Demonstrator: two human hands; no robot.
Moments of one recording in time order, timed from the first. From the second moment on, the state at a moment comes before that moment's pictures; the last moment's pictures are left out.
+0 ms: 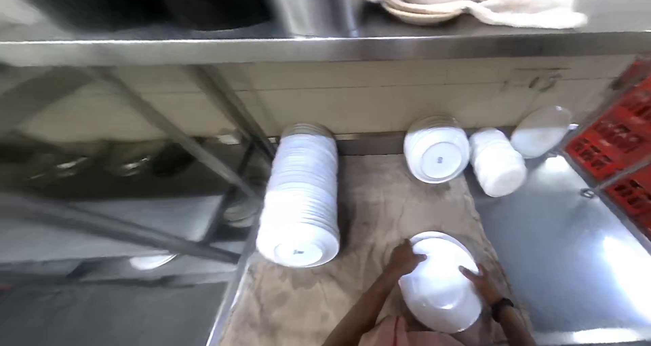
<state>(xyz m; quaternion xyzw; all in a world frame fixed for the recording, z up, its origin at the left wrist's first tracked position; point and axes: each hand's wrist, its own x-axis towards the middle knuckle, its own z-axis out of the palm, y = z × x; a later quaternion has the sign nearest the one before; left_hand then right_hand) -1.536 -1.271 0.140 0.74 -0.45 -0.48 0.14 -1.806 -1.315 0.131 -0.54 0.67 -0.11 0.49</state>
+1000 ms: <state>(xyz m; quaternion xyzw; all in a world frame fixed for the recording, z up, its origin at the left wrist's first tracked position) -1.264 -0.989 0.124 0.66 0.06 -0.51 0.55 -1.479 -1.198 0.123 -0.34 0.44 0.11 0.83</state>
